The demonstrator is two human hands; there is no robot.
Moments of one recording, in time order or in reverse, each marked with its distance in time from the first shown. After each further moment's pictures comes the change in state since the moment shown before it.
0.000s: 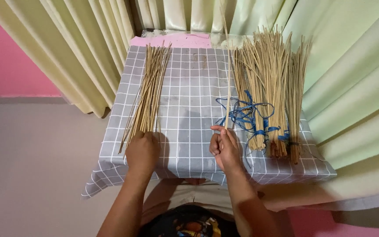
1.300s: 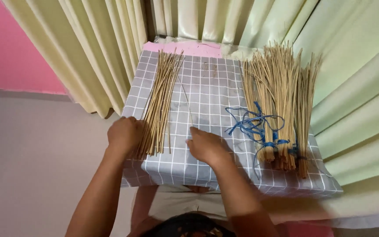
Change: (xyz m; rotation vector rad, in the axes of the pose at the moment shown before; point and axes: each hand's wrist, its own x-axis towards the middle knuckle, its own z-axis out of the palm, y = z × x) left_hand 0.083 -0.062 -0.055 -0.108 -0.293 -0.103; right_hand 0.026 -0.080 0.146 -1.804 -0.437 0.420
